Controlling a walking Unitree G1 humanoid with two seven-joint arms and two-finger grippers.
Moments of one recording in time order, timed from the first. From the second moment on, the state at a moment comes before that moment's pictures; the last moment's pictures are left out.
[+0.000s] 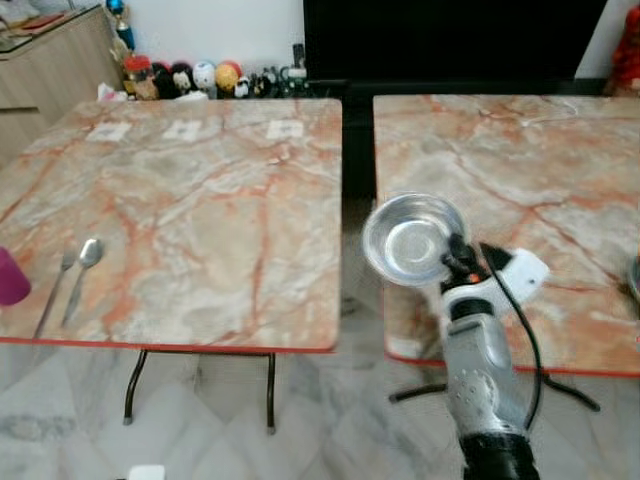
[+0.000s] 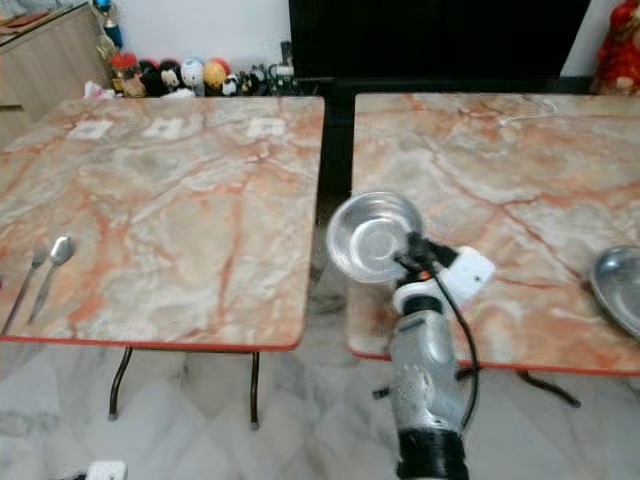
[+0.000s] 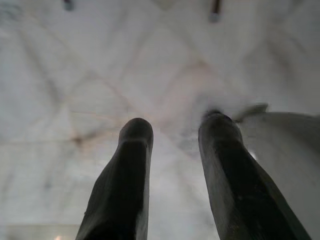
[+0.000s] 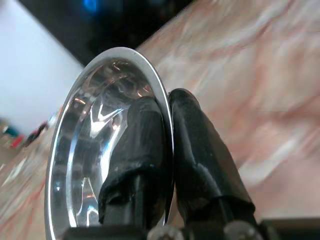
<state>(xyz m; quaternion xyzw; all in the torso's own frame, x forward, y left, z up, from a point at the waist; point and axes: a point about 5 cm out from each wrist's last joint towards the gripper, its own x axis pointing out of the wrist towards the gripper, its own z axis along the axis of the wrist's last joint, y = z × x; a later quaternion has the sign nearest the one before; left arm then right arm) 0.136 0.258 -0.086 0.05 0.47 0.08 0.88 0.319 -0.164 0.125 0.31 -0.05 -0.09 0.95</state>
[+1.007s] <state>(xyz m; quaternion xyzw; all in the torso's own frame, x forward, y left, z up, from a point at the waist) 0.139 0.256 -0.086 0.05 0.47 0.08 0.88 0.316 -0.204 0.142 0.30 -0.11 -0.21 0.92</state>
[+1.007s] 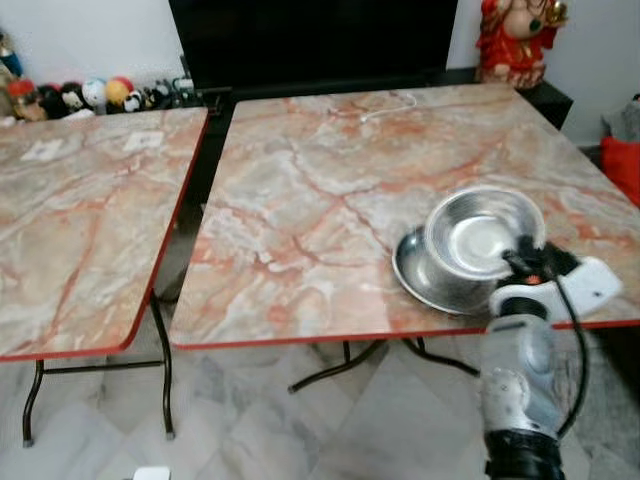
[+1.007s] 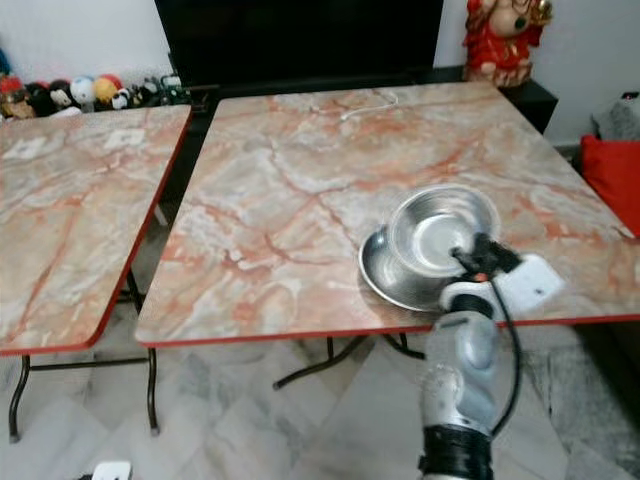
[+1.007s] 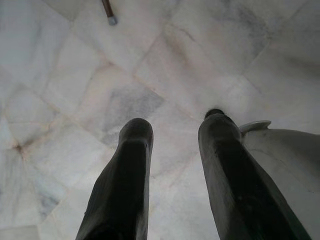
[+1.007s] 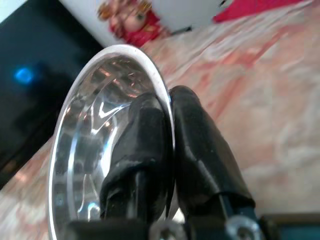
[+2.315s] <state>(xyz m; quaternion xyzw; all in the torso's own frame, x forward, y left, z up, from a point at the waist) 0.139 0.260 -0.084 0.05 0.47 0.08 0.88 0.340 -0.185 0.111 0.37 0.01 -0.27 0.89</state>
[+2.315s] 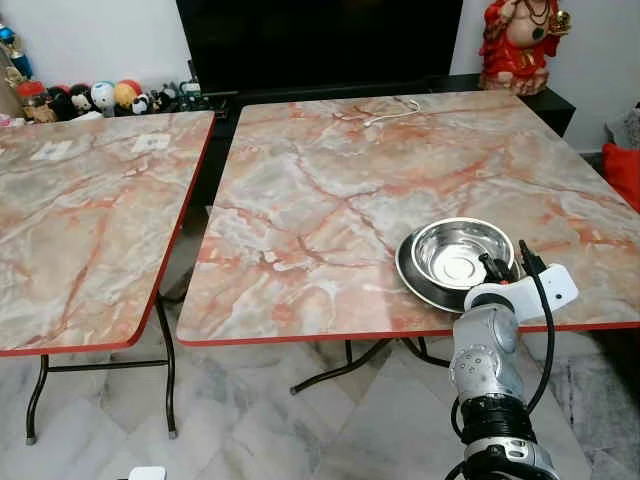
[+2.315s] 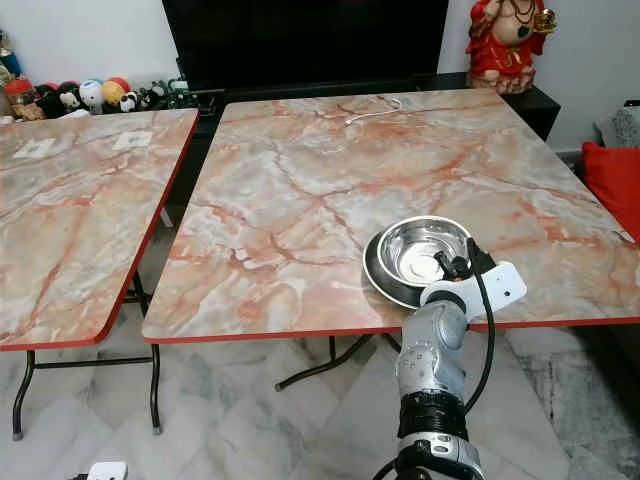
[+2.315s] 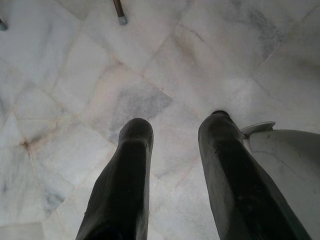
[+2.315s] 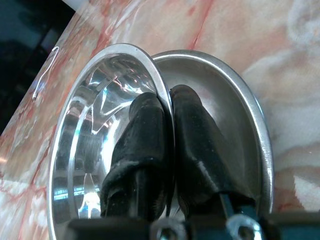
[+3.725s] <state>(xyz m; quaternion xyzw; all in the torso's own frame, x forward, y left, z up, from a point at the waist) 0.139 0.260 -0.084 0.05 0.47 0.08 0.88 0.333 -0.184 0.099 0.38 0.03 -0.27 0.89</state>
